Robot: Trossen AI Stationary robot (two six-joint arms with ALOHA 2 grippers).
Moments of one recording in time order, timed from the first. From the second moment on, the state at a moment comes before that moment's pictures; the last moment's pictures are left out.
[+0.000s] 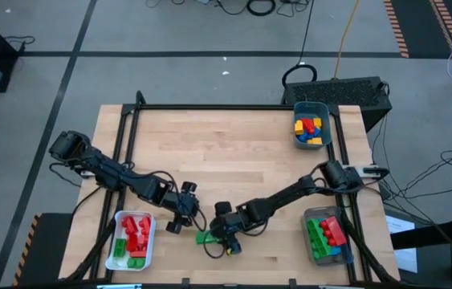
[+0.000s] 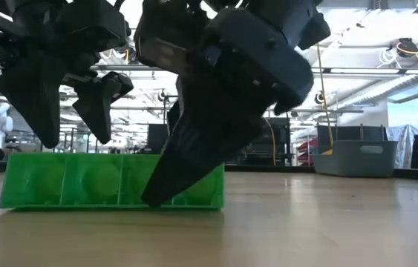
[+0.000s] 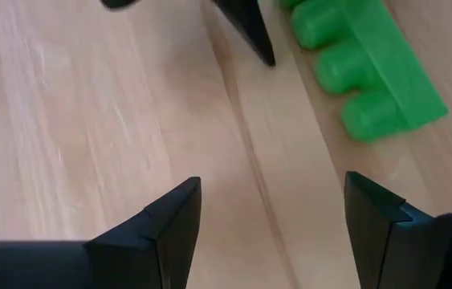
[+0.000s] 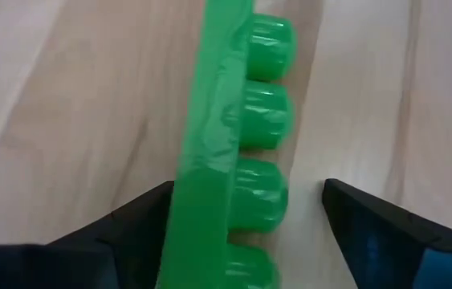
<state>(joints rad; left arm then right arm) -0.38 1.50 0.80 -0.32 -0.03 -0.05 0.36 2.19 1.48 -0.20 -0.01 0.15</state>
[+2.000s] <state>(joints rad) -0.39 1.50 0.80 -0.24 -0.21 -0.15 1.01 1.77 1.48 -1.48 0.10 2.23</state>
